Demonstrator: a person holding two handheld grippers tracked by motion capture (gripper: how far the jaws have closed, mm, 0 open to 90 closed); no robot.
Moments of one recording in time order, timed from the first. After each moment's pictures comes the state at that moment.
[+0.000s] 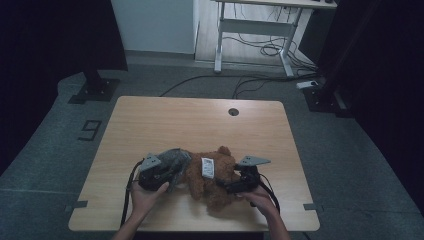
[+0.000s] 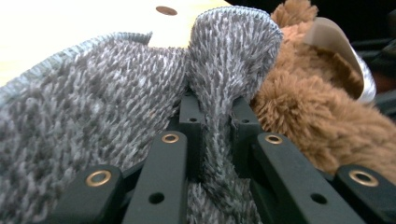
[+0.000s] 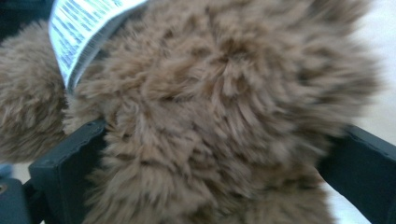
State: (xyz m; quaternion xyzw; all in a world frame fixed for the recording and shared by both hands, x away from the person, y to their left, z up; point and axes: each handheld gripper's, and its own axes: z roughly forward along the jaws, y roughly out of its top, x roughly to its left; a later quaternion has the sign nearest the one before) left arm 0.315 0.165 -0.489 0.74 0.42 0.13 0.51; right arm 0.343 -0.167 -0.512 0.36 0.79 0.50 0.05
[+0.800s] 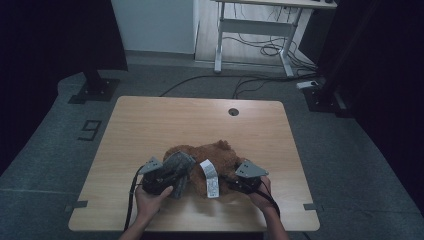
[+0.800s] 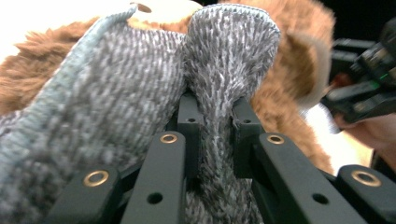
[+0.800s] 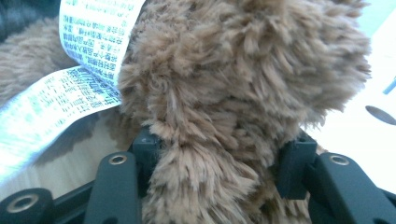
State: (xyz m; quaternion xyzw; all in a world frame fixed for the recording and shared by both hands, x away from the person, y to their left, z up) left arm 0.308 0.153 -0.489 0.72 0.42 0.07 0.54; right arm 0.327 -0.167 -0.508 0.24 0.80 0.50 0.25
